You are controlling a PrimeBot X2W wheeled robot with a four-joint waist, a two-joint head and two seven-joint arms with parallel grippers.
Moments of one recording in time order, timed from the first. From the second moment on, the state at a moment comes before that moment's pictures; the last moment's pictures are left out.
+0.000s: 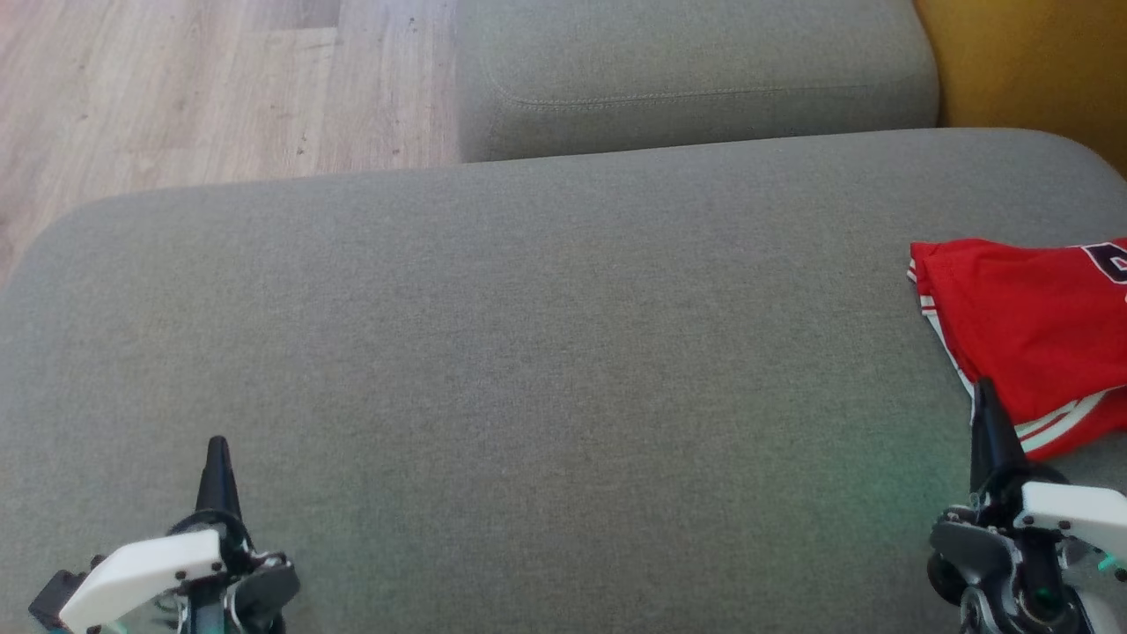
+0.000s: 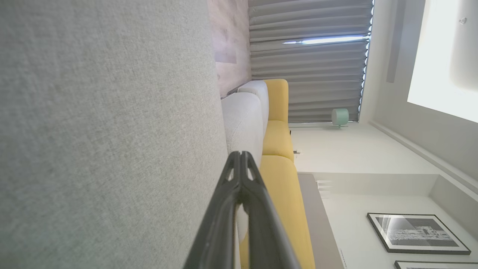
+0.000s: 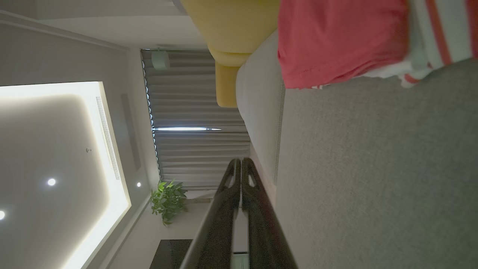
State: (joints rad) left arm -0.03 0.07 0.03 0.26 -1.58 -0.12 0.06; right arm -0.03 -0.05 -0.09 0.27 1.58 0.13 0.06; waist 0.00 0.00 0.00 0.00
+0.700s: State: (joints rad) left arm -0.06 0.07 0.04 0.27 -1.64 -0.12 0.08; right arm -0.05 -0.05 -0.10 0.27 1.63 0.13 0.08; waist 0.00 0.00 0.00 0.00
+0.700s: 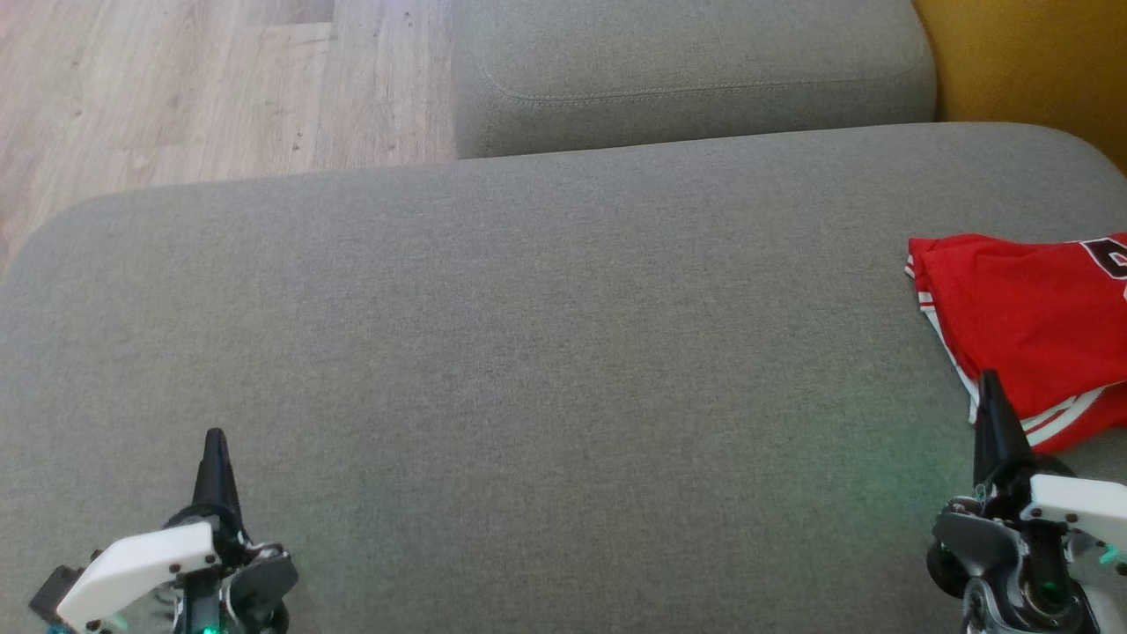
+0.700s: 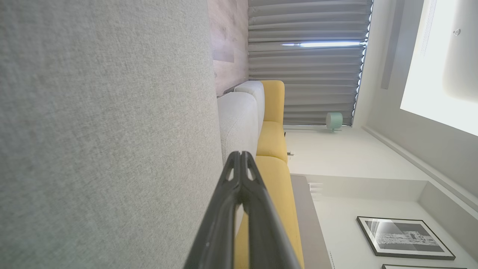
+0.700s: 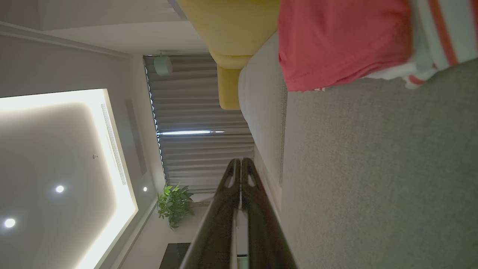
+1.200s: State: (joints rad) left arm -0.06 0.06 0.05 0.27 -1.64 -0.12 0.09; right arm -0.05 -0.05 -0.11 0.27 1.63 0.13 0.09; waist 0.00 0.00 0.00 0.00
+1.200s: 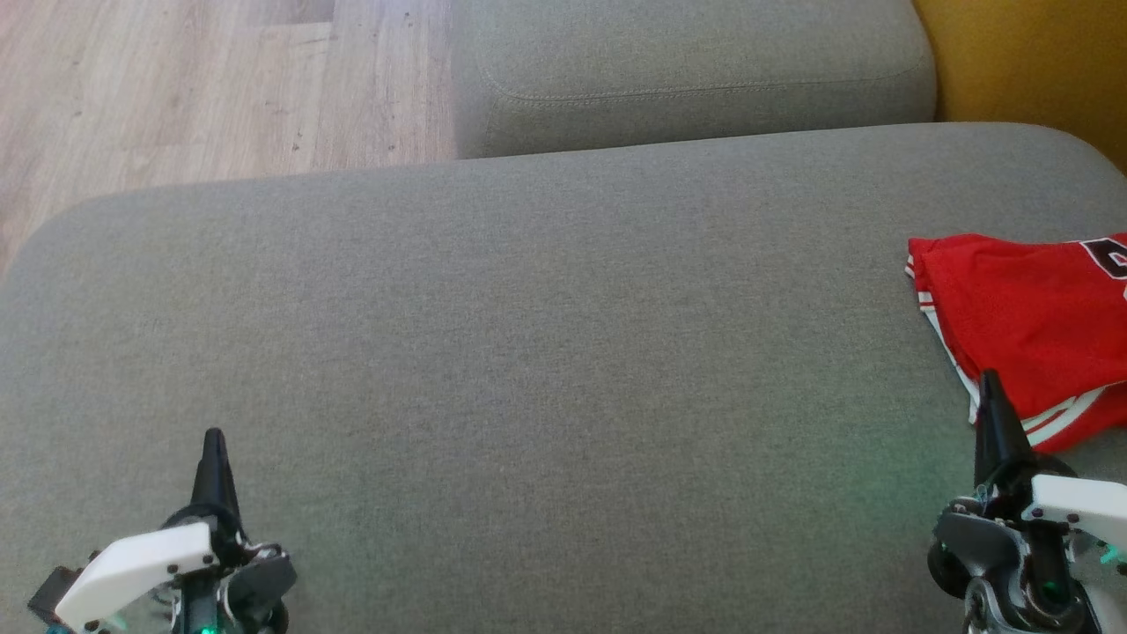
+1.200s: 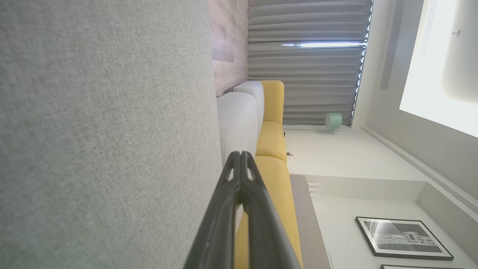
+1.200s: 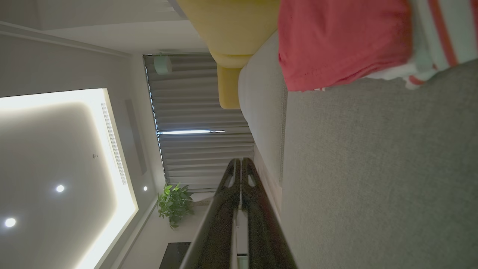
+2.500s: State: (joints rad) left arm -0.06 0.05 0.06 0.27 -1.63 -0.12 0.10; right arm -0.05 -0.05 -0.12 0.28 1.63 0.13 0.09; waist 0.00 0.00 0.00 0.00
